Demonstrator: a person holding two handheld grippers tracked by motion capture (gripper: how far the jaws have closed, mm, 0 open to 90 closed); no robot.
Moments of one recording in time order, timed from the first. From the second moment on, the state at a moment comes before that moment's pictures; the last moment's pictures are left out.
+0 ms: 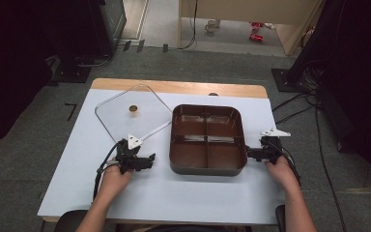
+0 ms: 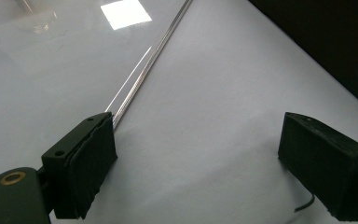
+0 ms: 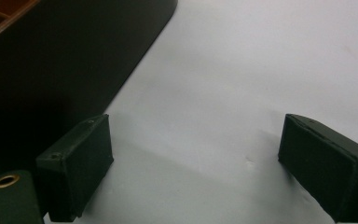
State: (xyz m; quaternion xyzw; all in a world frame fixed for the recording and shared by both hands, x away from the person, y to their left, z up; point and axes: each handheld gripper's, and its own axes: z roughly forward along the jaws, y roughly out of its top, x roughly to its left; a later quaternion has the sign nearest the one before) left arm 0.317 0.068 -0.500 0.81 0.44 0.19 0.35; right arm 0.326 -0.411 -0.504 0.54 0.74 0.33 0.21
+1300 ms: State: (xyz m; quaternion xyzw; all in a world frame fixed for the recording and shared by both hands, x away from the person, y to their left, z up) left arm 0.317 0.065 -0.497 0.81 0.45 0.19 0.33; right arm 0.326 -0.411 -0.504 0.54 0.74 0.33 0.21
